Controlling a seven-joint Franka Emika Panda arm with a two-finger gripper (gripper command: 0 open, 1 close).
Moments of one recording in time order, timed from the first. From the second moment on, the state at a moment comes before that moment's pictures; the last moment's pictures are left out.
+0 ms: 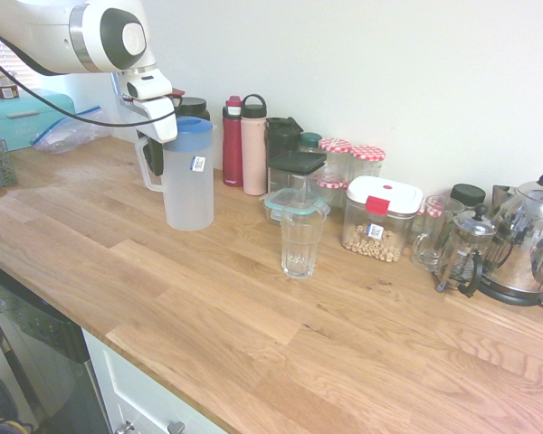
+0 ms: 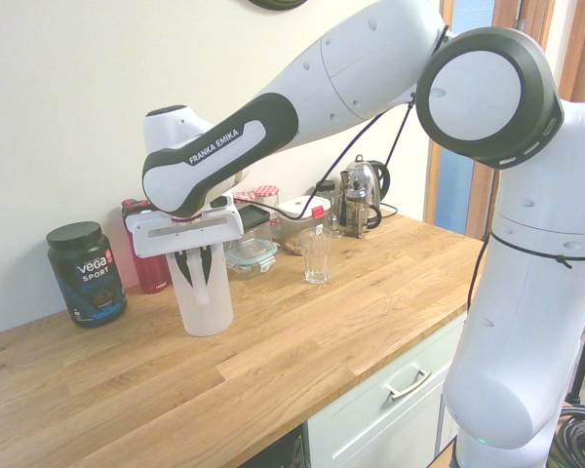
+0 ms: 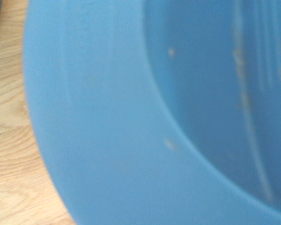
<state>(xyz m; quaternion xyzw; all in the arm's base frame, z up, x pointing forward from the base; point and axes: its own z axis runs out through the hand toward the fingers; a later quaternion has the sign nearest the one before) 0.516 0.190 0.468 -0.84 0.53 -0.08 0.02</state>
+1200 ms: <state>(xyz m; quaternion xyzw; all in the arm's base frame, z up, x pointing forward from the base) 0.472 0.049 0.573 -0.98 0.15 -0.09 0.03</state>
